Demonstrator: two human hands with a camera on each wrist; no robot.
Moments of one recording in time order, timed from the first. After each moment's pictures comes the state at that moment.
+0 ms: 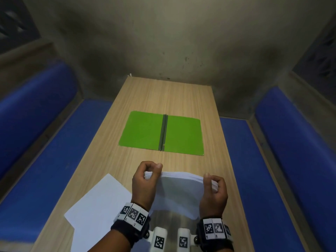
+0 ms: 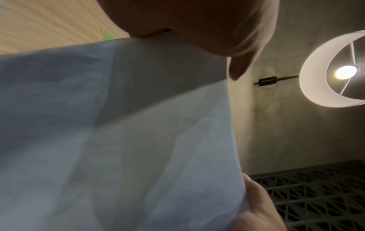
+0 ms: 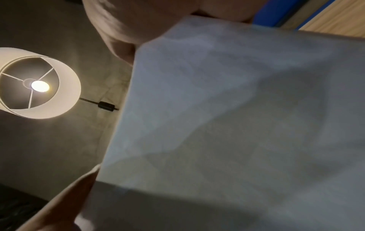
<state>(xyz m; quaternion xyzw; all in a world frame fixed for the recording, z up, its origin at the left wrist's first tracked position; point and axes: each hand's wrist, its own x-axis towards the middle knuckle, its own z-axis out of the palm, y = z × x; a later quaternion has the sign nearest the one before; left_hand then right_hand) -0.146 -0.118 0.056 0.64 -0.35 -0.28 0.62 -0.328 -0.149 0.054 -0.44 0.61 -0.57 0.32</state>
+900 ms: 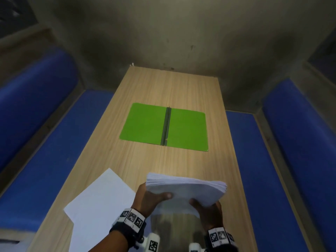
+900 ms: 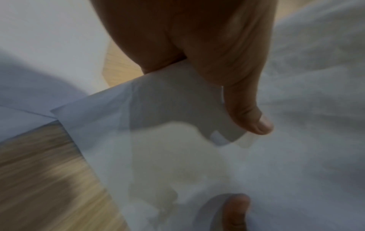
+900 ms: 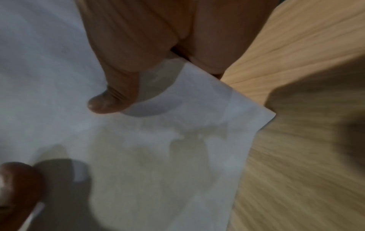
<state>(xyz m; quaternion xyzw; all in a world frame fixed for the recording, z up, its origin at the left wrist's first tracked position) -0.141 -0.104 -0.003 0.66 -0.36 -0.47 0.46 -0.362 -0.149 -0.035 -0.50 0.67 -0.25 0.48</state>
